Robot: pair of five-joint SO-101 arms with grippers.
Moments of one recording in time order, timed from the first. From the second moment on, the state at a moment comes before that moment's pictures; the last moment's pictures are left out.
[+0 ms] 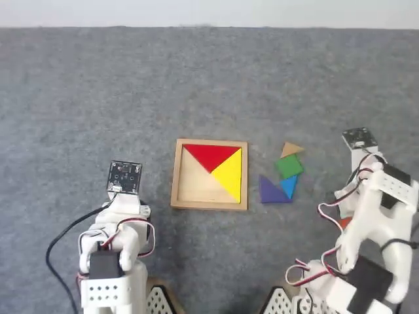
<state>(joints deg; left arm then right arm) -9.6 -103.2 97.1 72.0 -3.9 27.5 -13.9 45.3 60.2 39.6</state>
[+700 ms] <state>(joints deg) -9.6 -103.2 97.1 72.0 -3.9 17.1 -22.4 53.6 60.3 35.6</state>
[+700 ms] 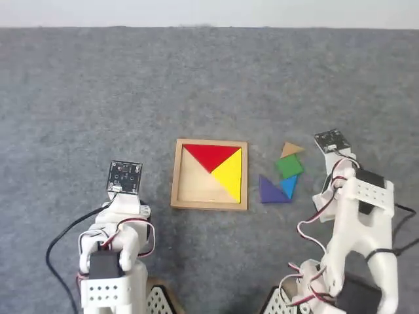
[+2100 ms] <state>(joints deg) -9.7 -103.2 97.1 72.0 -3.9 19.8 -30.4 55.6 61.1 33.3</state>
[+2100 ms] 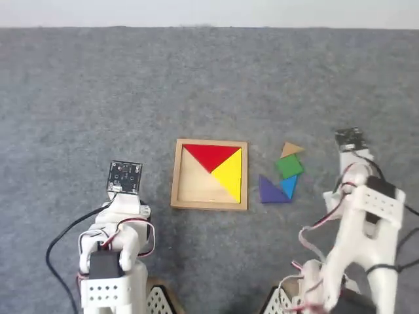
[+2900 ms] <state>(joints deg) -9.7 -103.2 97.1 72.0 -3.9 20.3 -25.0 59.6 56.6 34.6</state>
